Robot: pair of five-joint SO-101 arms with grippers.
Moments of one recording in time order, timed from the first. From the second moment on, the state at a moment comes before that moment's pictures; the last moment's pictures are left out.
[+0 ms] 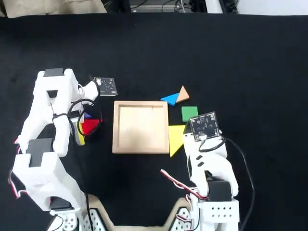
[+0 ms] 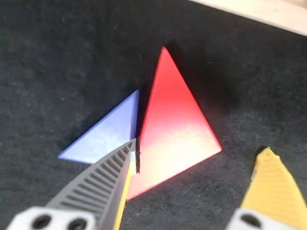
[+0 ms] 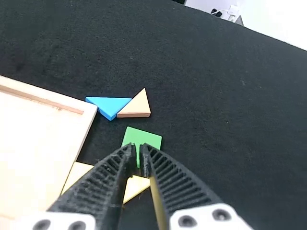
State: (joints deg) left arm -10.6 16.1 7.5 75.2 -84.0; right arm -0.4 -103.4 96.8 43.8 18.4
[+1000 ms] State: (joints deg) left arm -12.3 22.2 9.3 65.9 -84.4; right arm -3.1 -103.4 96.8 44.8 20.2
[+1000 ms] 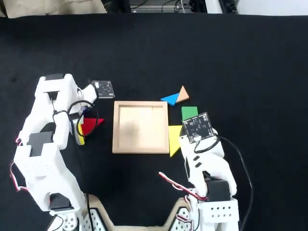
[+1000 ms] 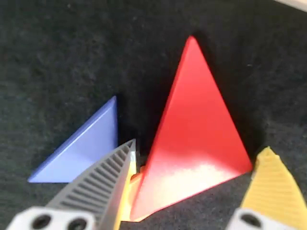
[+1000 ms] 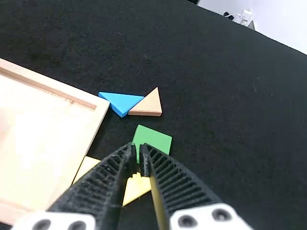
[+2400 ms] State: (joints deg) left arm -3.7 11.7 10.0 80.0 -84.5; right arm -3.1 -103.4 96.8 44.8 20.2
